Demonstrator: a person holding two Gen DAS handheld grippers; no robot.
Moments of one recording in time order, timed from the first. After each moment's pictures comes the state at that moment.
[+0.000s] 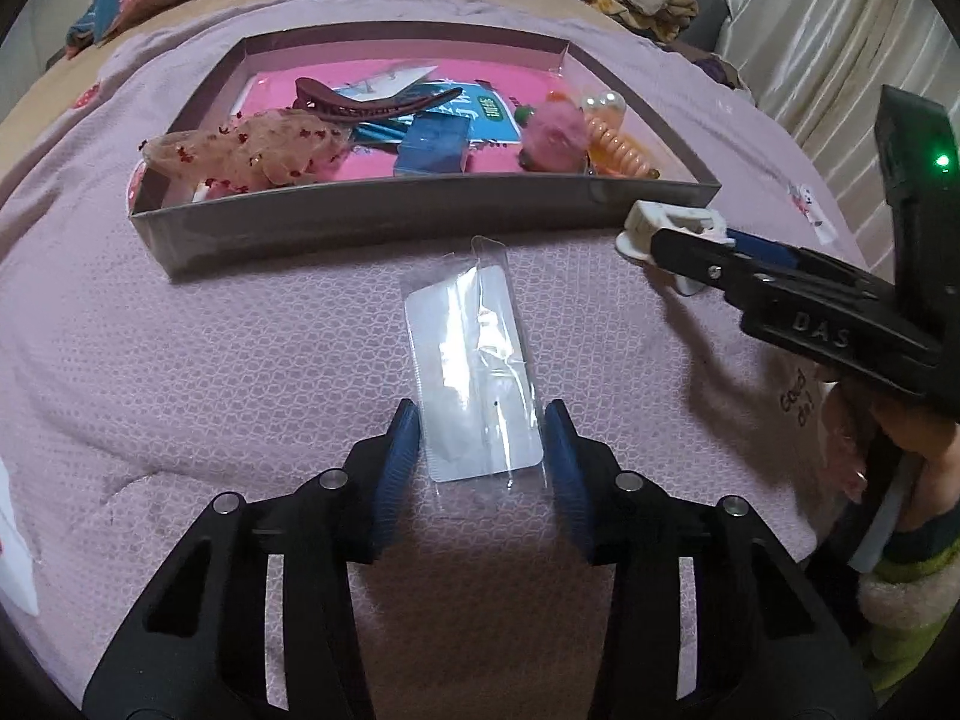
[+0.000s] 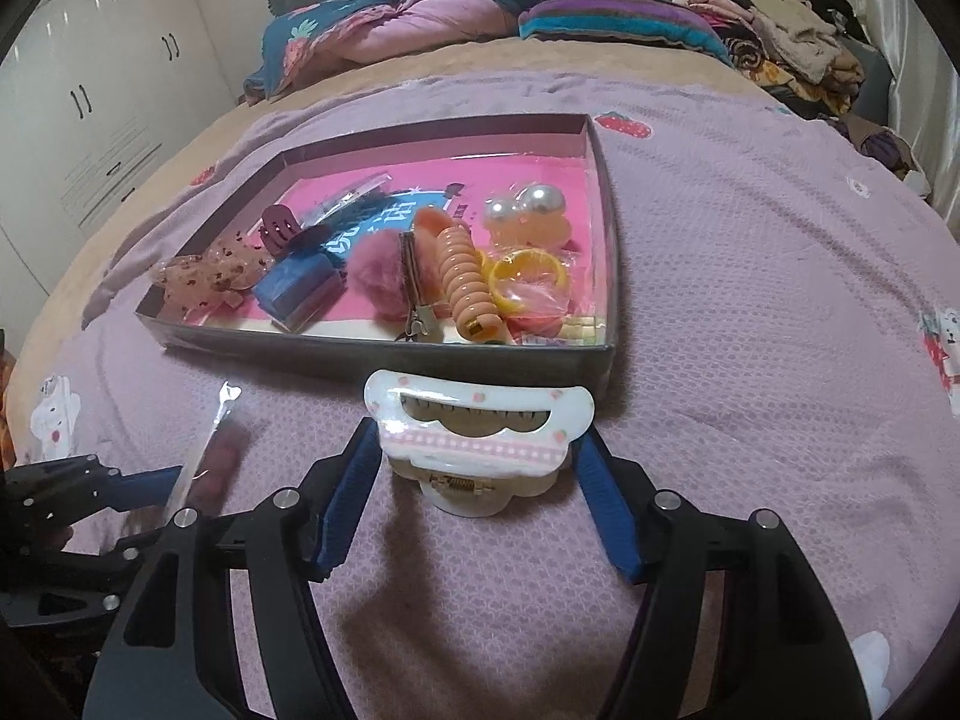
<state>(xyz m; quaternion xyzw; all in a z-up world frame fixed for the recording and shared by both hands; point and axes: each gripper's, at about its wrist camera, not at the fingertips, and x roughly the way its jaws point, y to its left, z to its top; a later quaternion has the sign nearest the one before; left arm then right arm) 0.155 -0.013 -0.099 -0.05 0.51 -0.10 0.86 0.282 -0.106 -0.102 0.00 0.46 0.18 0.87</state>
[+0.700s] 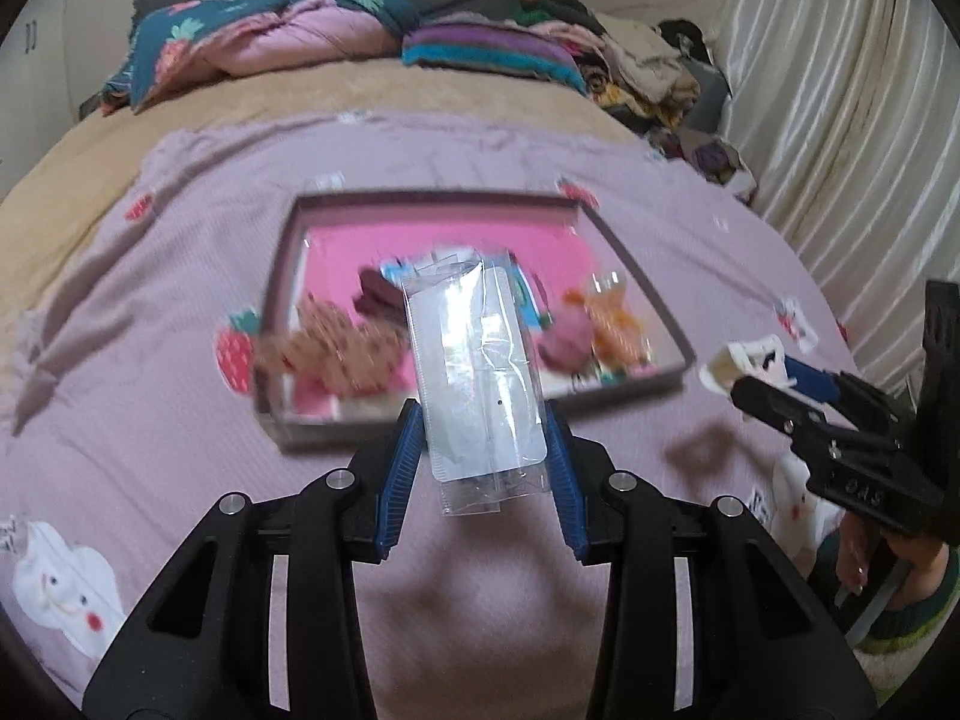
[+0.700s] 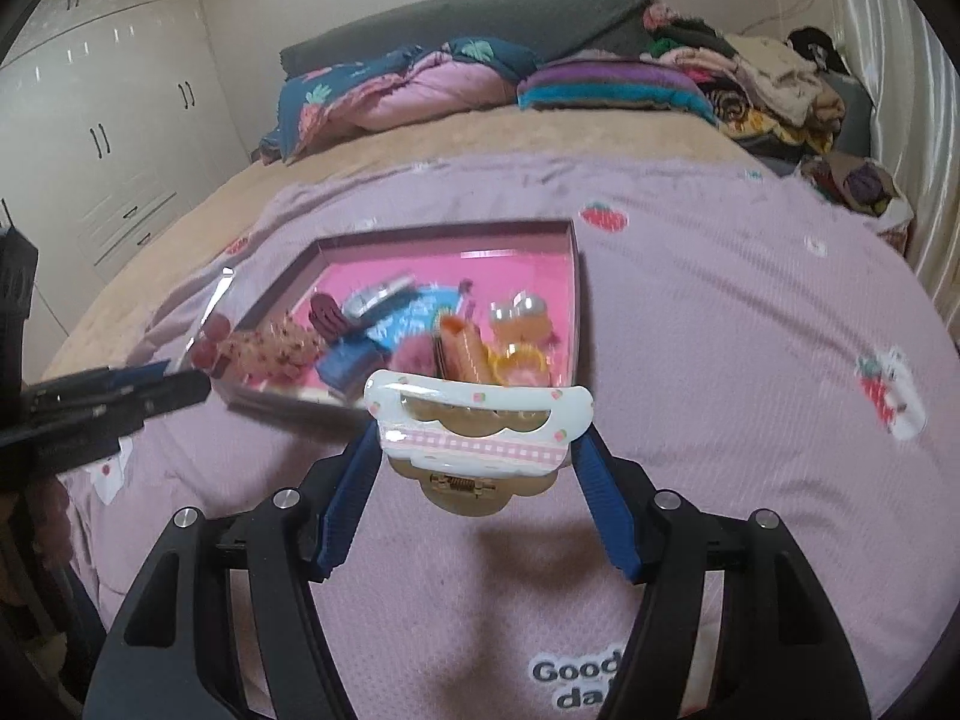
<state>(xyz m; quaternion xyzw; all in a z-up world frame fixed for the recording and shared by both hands) 0.174 0.020 -0.003 -0.06 0.41 -0.07 0.91 0.253 -0.127 -0.029 0.02 0.39 0.18 0.90</state>
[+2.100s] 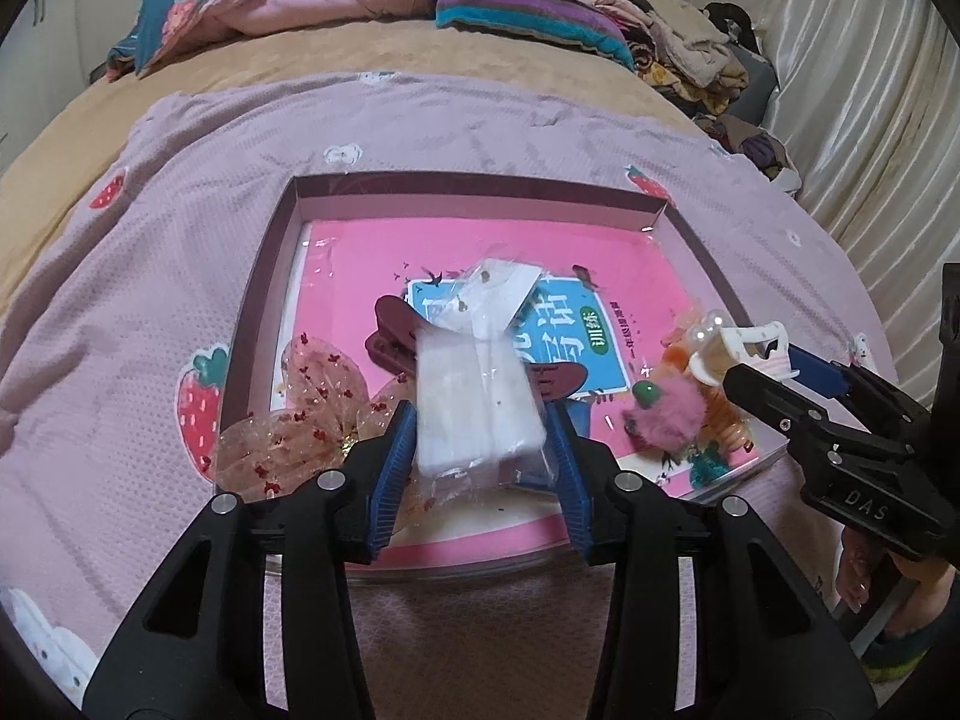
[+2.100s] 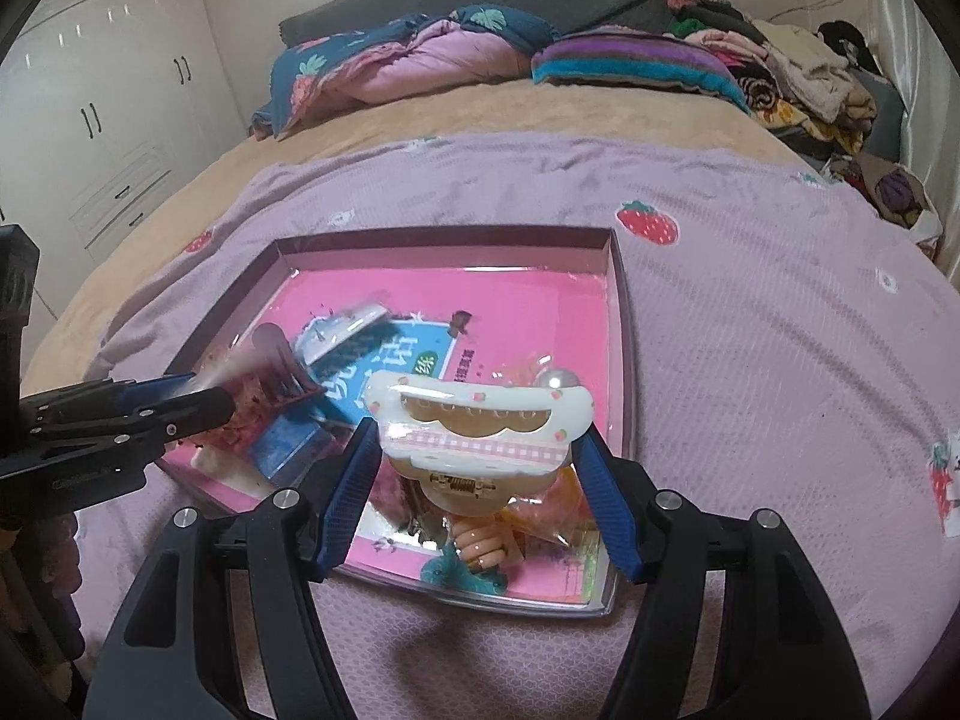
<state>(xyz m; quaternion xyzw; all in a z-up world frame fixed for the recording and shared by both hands) 0.259 0.031 -0.049 -0.07 0.46 -0.04 0.89 0.357 -0.089 -0.072 0.00 0.42 0.19 0.88</state>
